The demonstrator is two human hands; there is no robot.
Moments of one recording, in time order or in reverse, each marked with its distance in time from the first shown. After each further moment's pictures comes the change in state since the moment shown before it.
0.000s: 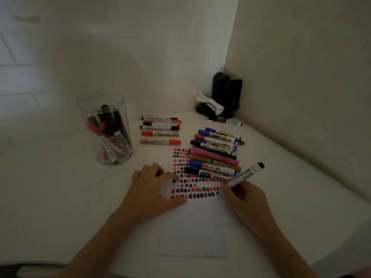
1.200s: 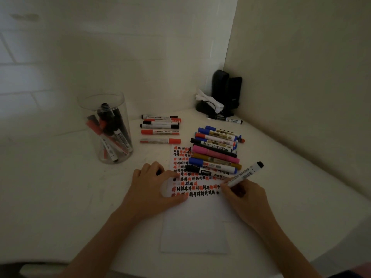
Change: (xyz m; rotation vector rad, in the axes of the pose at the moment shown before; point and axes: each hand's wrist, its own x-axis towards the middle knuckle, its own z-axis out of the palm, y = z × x) left_hand 0.000 0.003 -0.002 0.013 -0.014 -0.006; right_hand 0.001 0.000 0.001 -0.051 0.014 -0.003
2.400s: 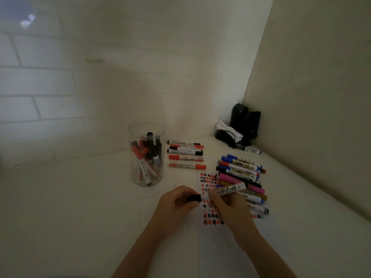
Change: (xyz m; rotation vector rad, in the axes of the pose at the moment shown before) left_hand -0.003 -0.020 -0.020 -1.032 0.118 -0.088; right_hand 0.004 -0.093 0.079 0.304 -0.062 0.087
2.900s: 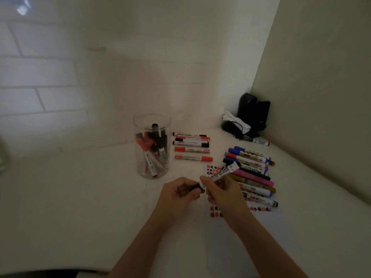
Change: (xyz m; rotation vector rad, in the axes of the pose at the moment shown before) left_hand 0.001 -0.004 -0.004 -0.230 0.098 -0.035; right_hand 0.012 -0.013 0.029 0.188 -0.074 0.085
